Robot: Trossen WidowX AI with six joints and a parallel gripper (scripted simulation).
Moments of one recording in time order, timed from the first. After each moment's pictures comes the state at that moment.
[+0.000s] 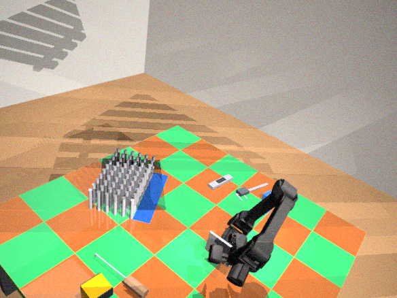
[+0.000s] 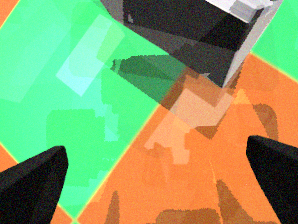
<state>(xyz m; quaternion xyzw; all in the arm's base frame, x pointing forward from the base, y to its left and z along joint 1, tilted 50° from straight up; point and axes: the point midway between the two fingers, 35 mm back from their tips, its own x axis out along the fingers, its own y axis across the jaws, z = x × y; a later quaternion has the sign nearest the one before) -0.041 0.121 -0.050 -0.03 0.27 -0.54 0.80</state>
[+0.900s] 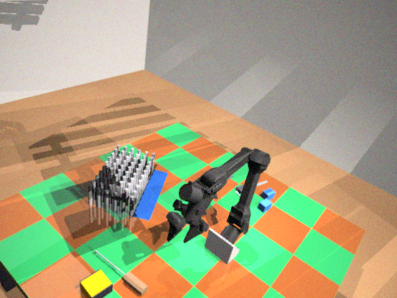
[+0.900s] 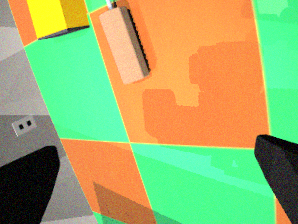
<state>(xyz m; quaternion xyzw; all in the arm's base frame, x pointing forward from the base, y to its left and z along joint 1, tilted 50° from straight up) 0.140 0.219 -0.074 0.06 0.67 -0.23 0.70</state>
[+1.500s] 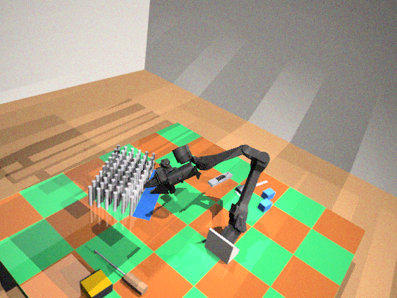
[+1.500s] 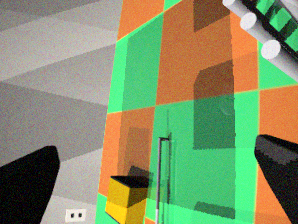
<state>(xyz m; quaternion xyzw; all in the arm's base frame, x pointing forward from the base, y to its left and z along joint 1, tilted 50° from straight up) 0.352 0.130 0.005 0.05 0.50 -0.01 0.87</state>
